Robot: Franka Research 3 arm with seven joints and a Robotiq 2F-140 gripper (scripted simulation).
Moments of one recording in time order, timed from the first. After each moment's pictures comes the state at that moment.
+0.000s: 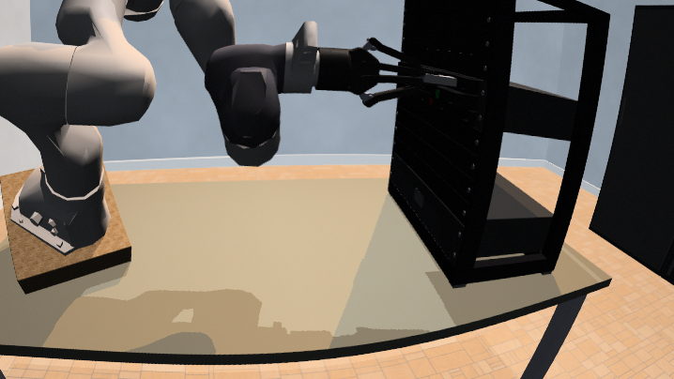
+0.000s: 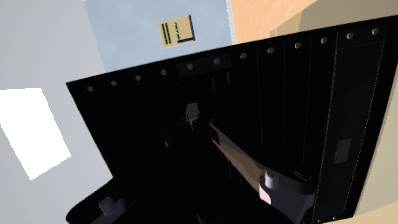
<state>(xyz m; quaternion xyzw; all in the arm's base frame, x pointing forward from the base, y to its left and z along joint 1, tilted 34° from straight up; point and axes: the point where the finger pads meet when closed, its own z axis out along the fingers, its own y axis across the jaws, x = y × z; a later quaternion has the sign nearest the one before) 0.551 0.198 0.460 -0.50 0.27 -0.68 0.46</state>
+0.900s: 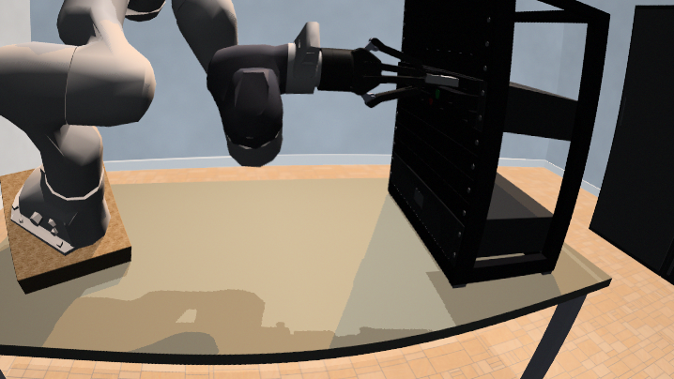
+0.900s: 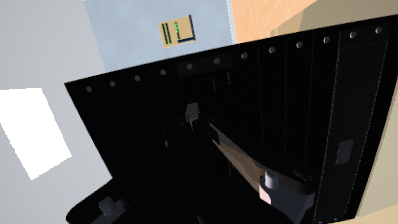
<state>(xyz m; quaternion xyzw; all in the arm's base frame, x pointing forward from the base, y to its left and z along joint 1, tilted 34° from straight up) 0.554 0.198 0.462 -0.50 0.26 -0.68 0.46</state>
